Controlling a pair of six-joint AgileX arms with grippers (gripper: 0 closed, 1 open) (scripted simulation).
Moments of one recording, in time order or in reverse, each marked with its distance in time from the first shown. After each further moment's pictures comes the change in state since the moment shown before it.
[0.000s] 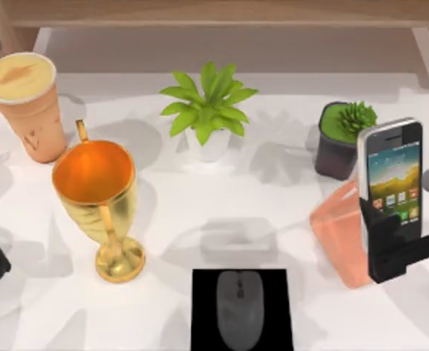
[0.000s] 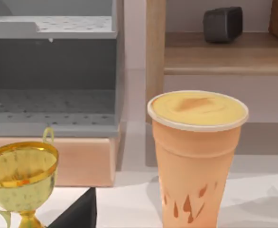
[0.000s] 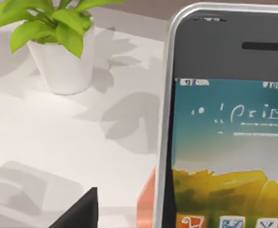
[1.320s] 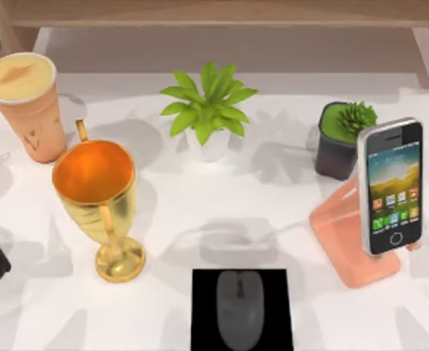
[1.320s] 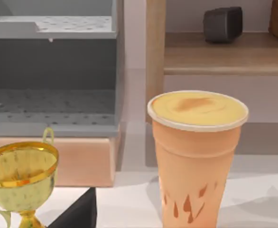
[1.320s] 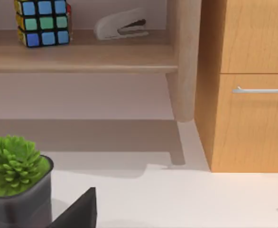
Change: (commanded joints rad) left arm 0.000 0.000 0.000 0.000 0.000 0.000; right arm -0.648 -0.769 -0.356 0.026 -0.284 -0.129
